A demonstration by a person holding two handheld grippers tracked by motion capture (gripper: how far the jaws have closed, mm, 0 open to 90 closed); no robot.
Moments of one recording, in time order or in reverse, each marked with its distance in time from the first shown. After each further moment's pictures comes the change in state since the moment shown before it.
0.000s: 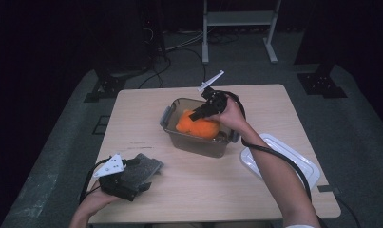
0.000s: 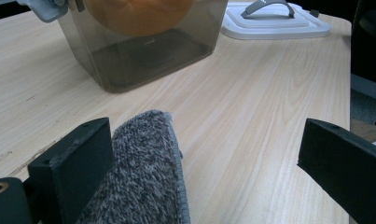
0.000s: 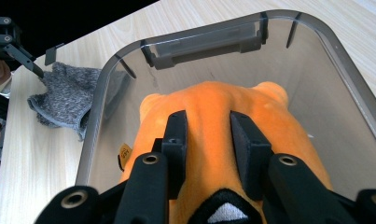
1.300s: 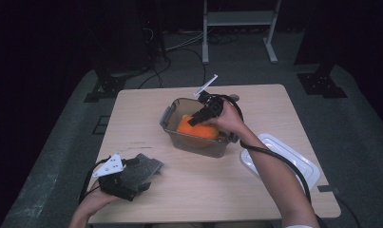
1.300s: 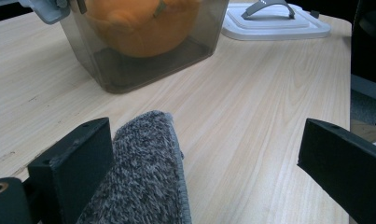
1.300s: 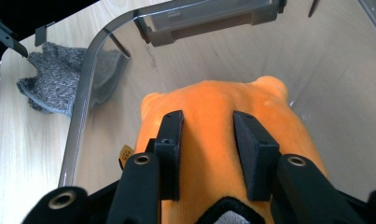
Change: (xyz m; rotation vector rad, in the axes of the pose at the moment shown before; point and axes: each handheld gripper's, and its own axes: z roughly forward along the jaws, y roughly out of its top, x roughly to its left) left arm 0.000 0.001 -0.001 -0.001 0.001 0.004; right arm 0.001 -0.002 0.017 0.086 0.004 0.002
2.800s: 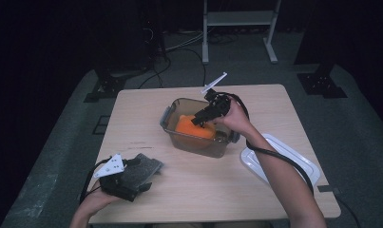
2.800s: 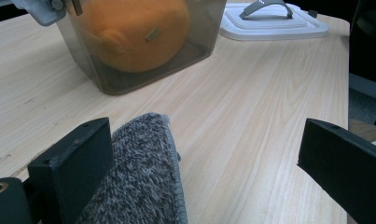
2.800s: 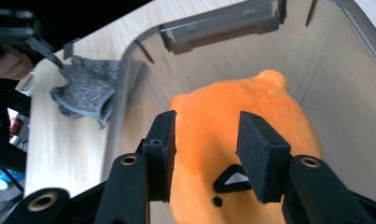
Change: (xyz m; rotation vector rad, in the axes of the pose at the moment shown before) left arm -0.002 0.001 0.002 0.002 -0.005 0.002; right arm 0.006 -0.010 -0.027 -0.072 0.048 0.024
